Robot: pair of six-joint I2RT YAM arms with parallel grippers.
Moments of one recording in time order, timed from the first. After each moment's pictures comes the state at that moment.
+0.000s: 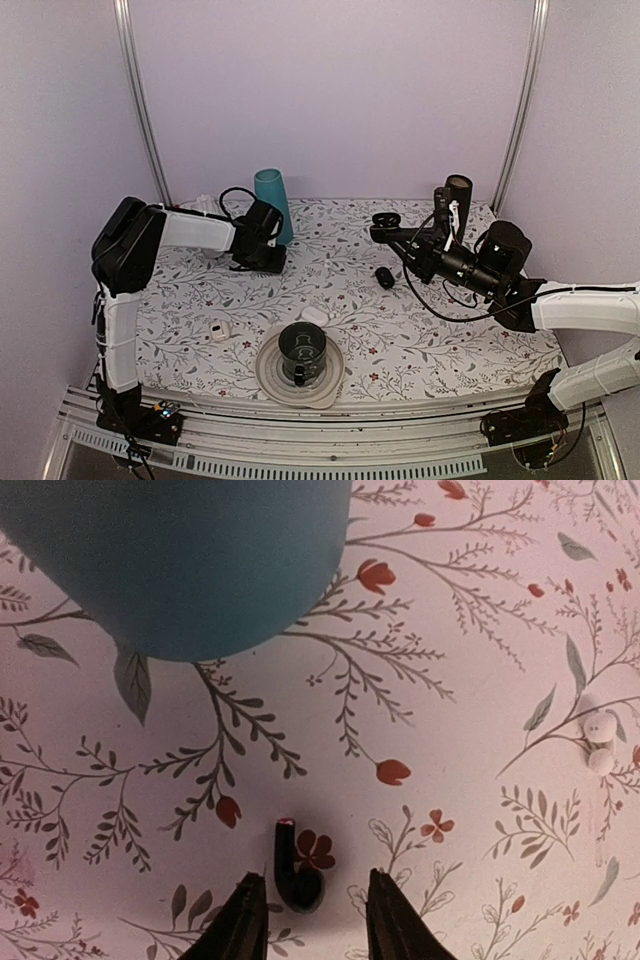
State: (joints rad) left arm -0.54 2.13 1.44 -0.28 -0.14 -0.33; right arm 0.71 1.22 0.58 0.72 -0.27 0.33
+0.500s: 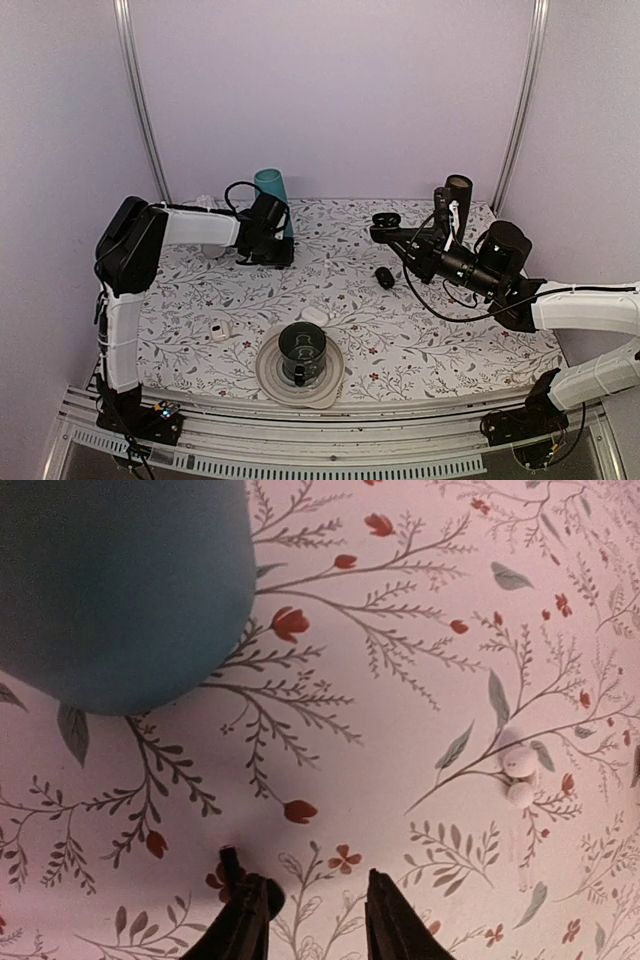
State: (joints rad) left arm -0.56 2.16 1.52 -0.30 -0.08 -0.36; right arm 0.71 1.22 0.58 0.72 -0.27 0.33
